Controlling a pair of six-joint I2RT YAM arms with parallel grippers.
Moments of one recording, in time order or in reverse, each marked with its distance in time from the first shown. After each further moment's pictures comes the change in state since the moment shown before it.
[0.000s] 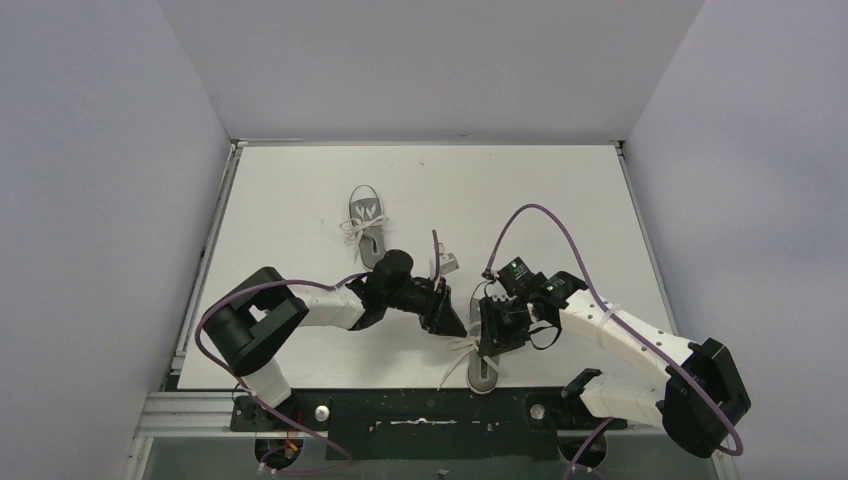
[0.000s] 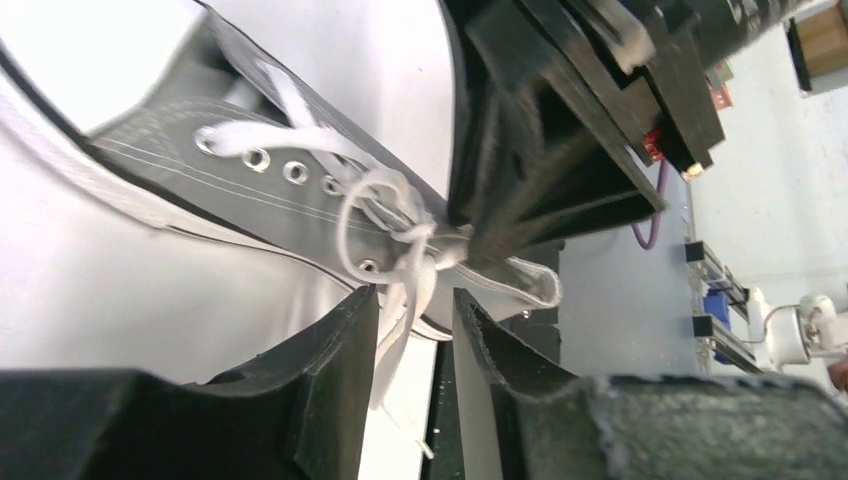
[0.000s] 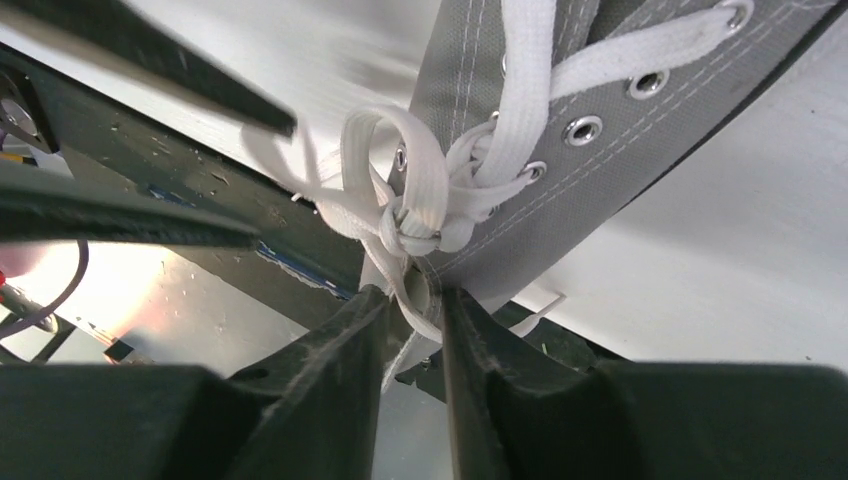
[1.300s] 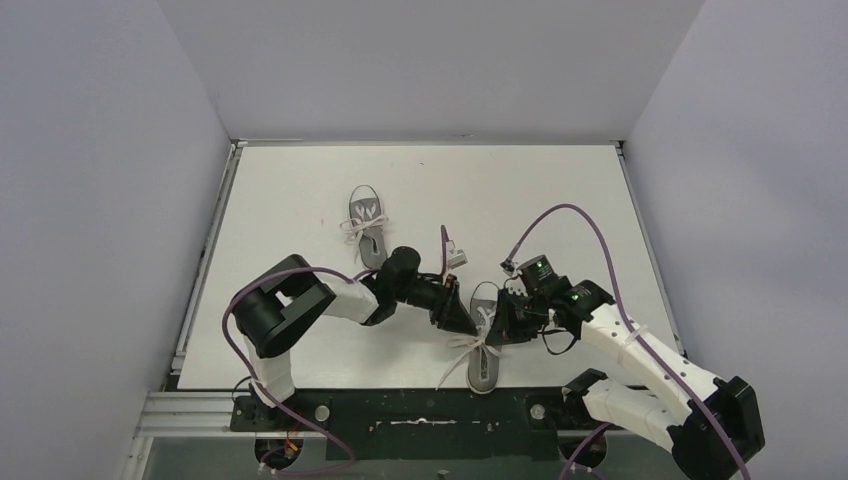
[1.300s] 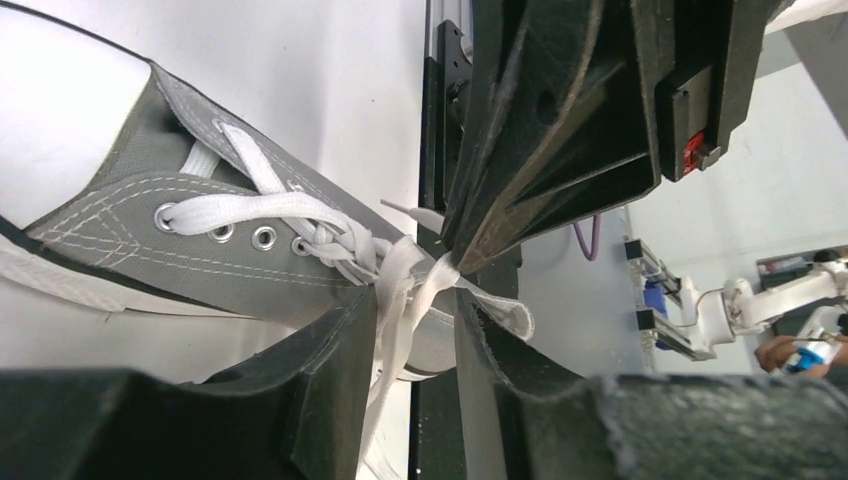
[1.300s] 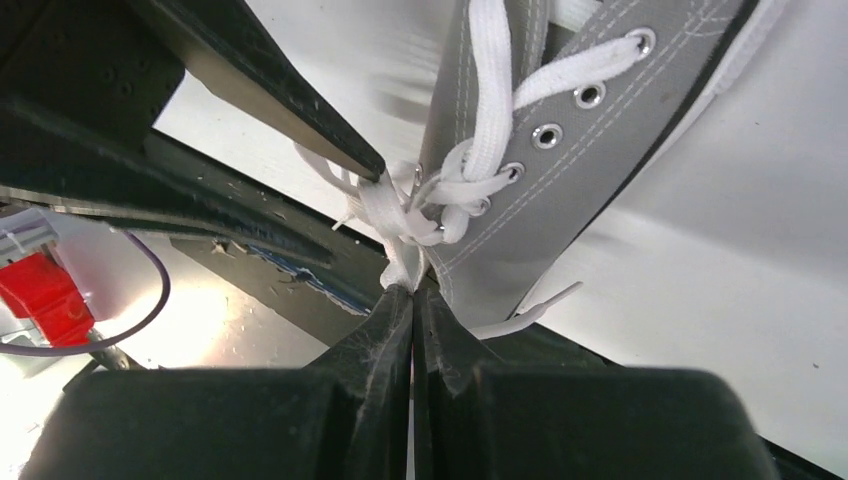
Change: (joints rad) left arm 0.017 0.170 0.081 0.219 0.126 -0.161; right arm -0.098 -0.175 -0.050 0.024 -0.025 0.049
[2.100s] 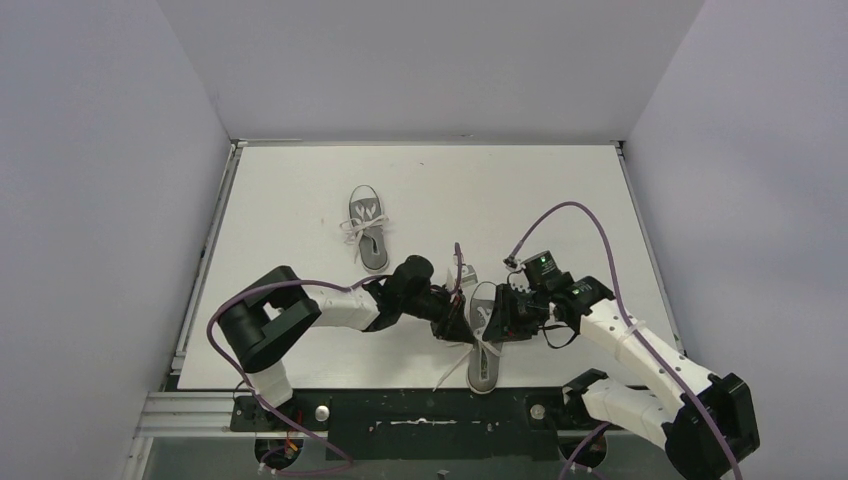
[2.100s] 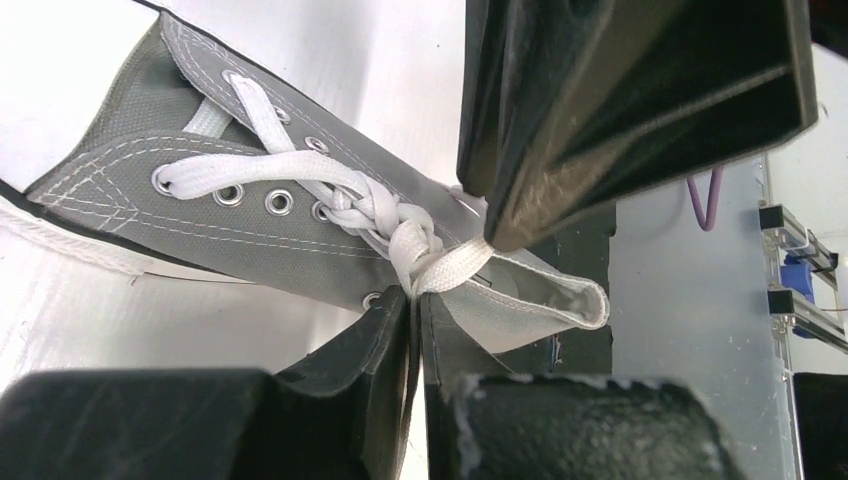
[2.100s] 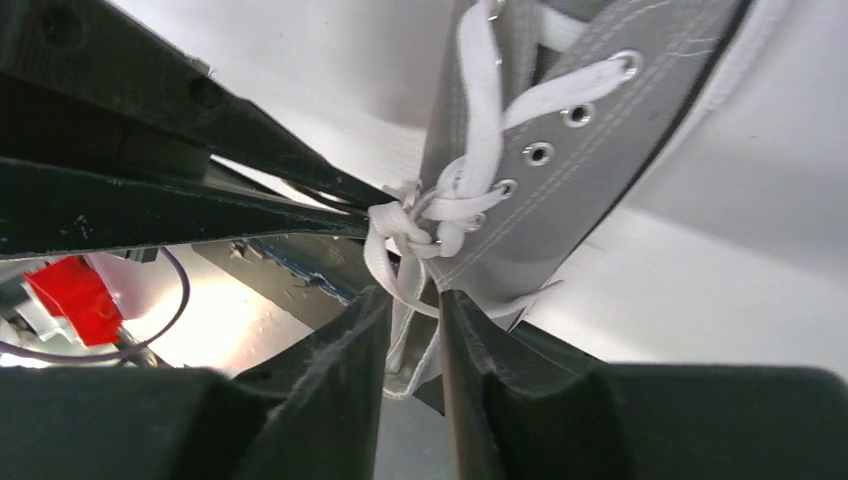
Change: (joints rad) left arm -0.092 -0.110 0.014 -0.338 -0.197 0.309; right arm -0.043 0.038 0.000 0.039 -0.055 -0.005
